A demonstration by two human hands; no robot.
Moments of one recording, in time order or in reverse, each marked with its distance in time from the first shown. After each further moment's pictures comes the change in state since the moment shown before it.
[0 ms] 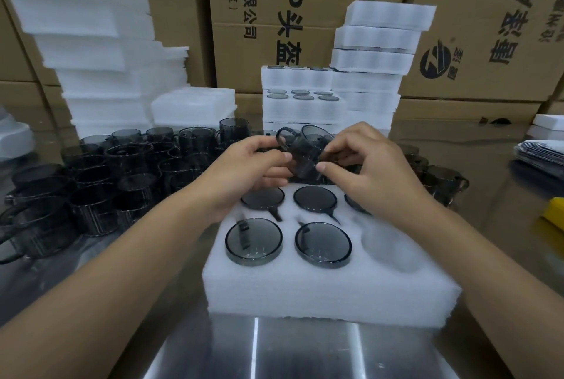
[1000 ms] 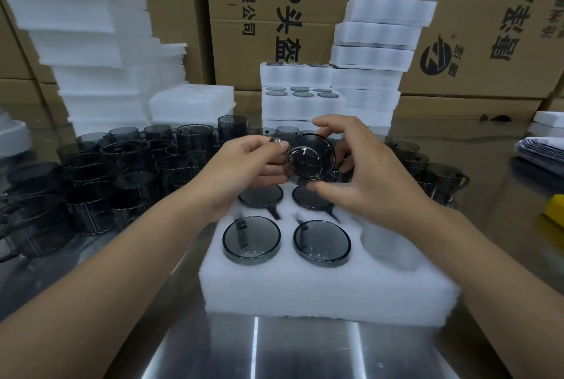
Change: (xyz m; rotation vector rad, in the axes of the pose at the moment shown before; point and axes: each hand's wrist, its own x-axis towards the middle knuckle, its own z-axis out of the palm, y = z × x) left_hand 0.001 -0.003 0.002 0.009 0.051 0.007; right_hand -0.005 0.004 -0.001 -0.107 -0.098 -0.178
